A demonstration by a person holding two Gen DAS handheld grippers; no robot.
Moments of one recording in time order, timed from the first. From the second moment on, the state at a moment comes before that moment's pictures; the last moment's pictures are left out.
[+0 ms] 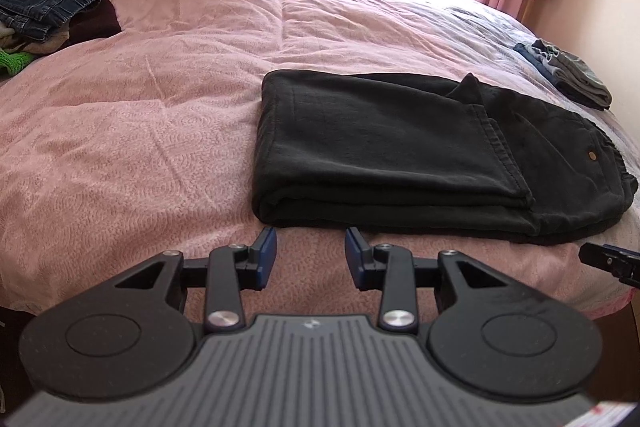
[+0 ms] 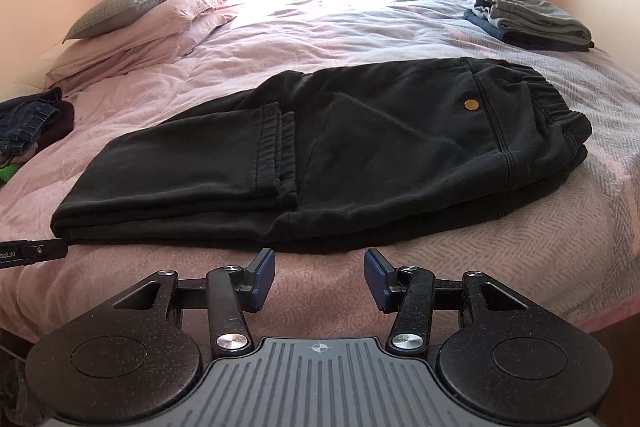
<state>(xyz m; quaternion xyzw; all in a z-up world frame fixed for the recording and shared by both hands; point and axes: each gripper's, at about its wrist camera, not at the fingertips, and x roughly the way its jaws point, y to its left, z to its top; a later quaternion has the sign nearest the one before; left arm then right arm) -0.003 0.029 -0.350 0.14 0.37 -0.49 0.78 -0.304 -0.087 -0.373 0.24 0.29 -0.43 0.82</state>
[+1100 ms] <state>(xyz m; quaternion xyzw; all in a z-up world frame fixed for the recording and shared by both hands) 0.100 0.026 -0.401 -0.17 0.53 -0.48 0.68 -0.351 -0.143 -0.378 0.27 0.29 -0.50 0.78</state>
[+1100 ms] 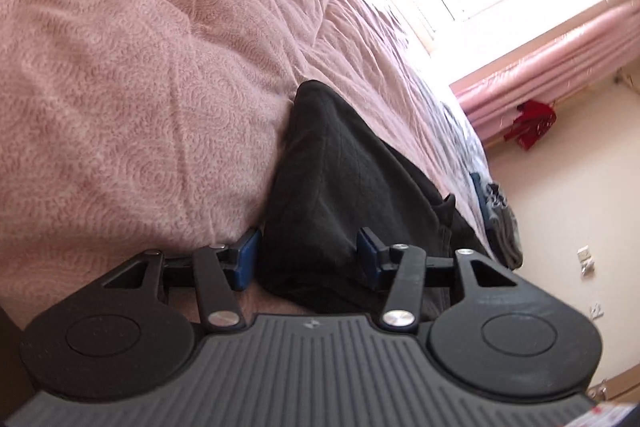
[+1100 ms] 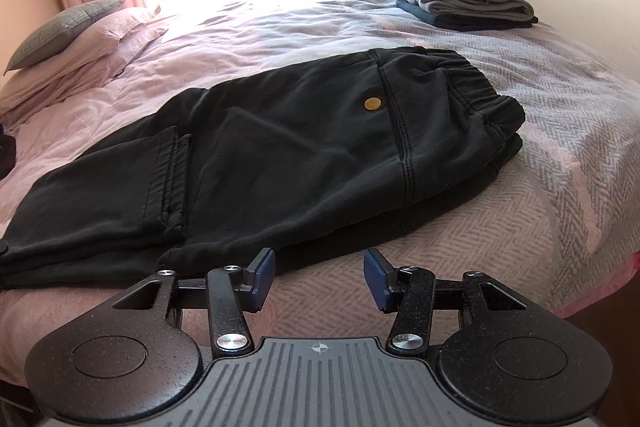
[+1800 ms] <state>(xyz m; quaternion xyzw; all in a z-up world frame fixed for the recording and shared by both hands) 0.043 0.036 -0.383 -0.21 0.39 -0.47 0.76 -0.372 -0.157 -0.384 0.28 0.28 -0.51 0.76</state>
